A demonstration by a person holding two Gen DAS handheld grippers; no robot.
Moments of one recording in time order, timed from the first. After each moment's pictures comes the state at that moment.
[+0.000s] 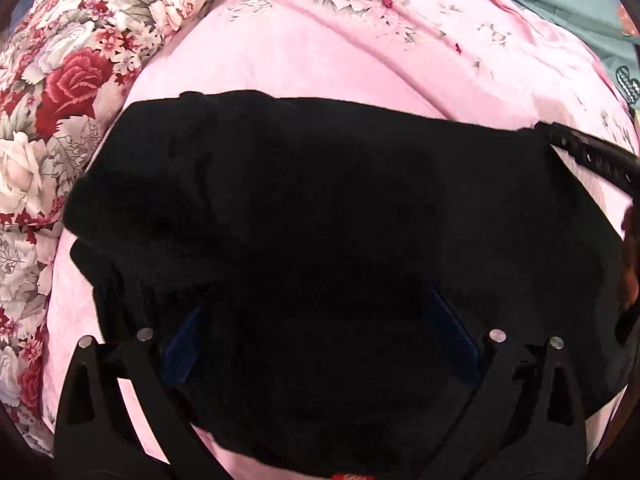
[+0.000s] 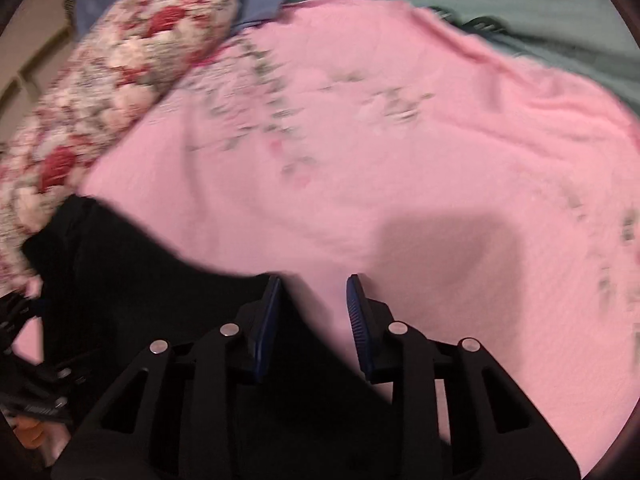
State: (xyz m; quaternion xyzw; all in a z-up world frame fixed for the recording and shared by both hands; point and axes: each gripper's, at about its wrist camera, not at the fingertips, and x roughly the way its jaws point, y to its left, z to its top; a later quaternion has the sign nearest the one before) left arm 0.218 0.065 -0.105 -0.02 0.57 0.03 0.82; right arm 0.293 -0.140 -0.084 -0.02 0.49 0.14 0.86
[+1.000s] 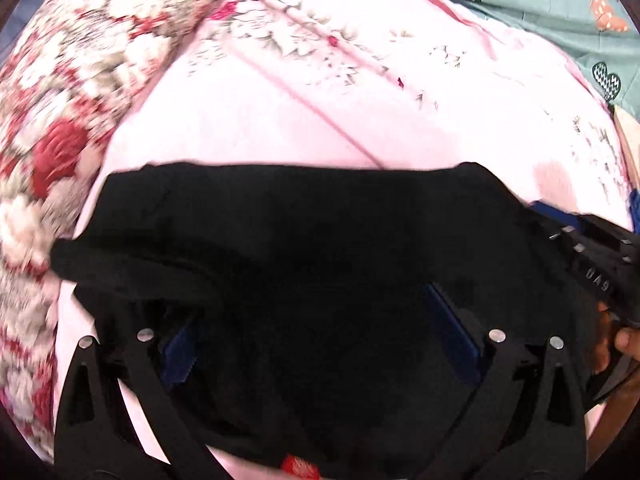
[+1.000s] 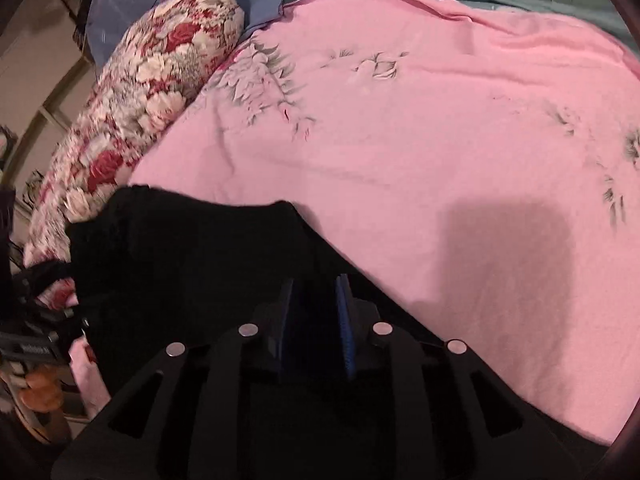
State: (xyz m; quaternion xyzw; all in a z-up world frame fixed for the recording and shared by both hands) left arm 0.247 0.020 -0.081 0.00 0.56 0.00 0.83; right arm 0.246 -0.182 -0.087 0.04 0.50 0.21 0.84
